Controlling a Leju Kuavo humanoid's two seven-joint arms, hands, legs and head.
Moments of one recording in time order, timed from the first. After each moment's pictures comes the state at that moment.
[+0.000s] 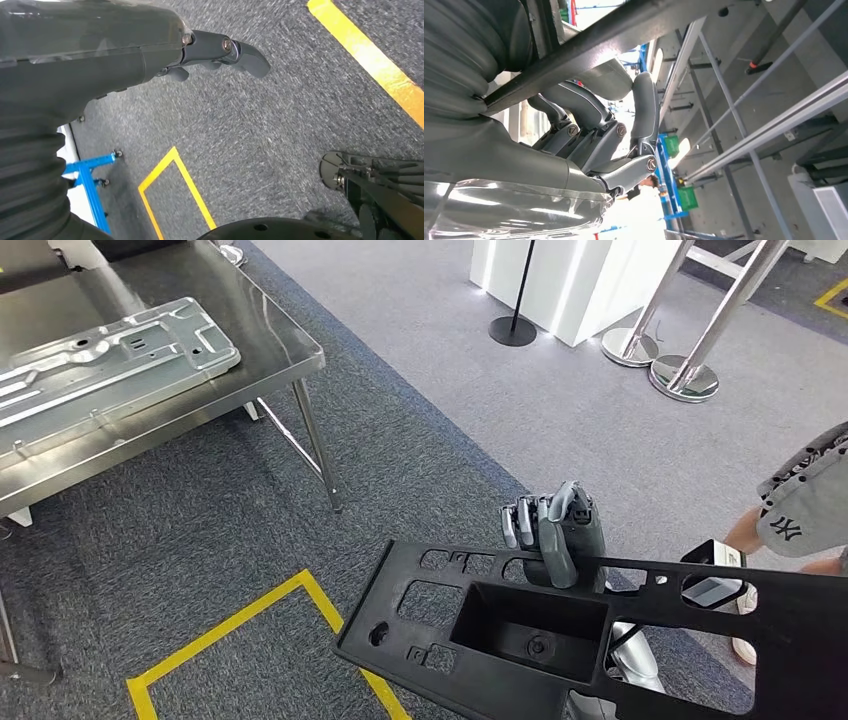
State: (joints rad) left arm -0.02 -0.04 -1.49 -0.13 1.54 0.30 -0.12; right arm -0.14 -0.02 0.25 -1.81 -0.47 0.47 -0.45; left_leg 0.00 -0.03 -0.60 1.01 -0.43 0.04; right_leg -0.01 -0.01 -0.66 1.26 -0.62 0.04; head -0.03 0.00
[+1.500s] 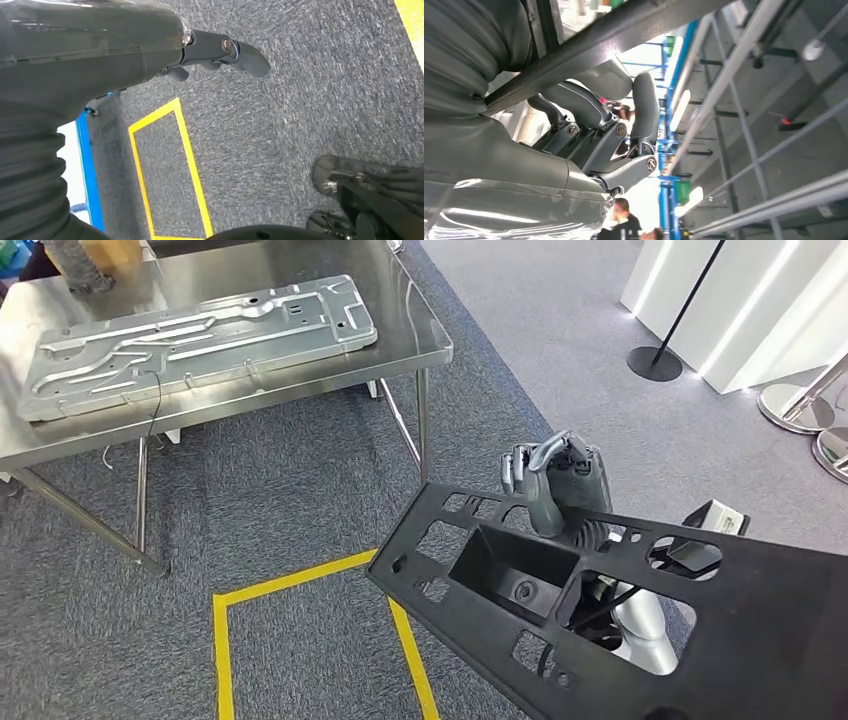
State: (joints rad) left arm -0.03 -0.04 -1.50 -0.13 1.53 0.30 -0.13; right arm -0.30 -0.05 0.25 -1.80 -0.24 0.32 -0.44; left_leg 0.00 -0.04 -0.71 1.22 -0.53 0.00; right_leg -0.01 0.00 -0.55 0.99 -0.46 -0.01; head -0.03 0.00
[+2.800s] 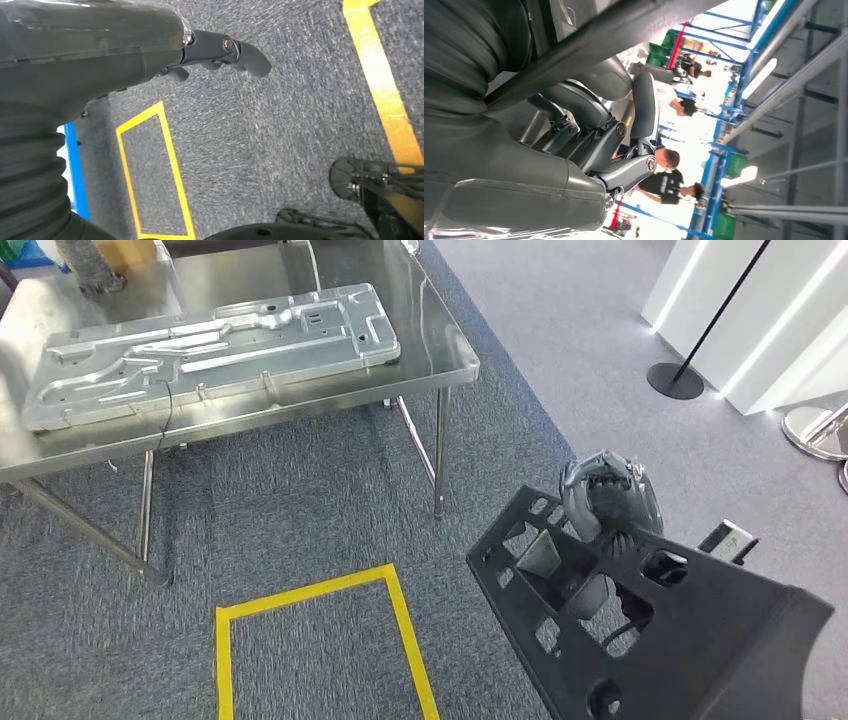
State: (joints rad) left arm -0.03 -0.05 -1.51 -0.13 1.53 0.30 -0.15; right arm -0.23 -0.31 0.19 -1.78 -0.09 0.18 -0.49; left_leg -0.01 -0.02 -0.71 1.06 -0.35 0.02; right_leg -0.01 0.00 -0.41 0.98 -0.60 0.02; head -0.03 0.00
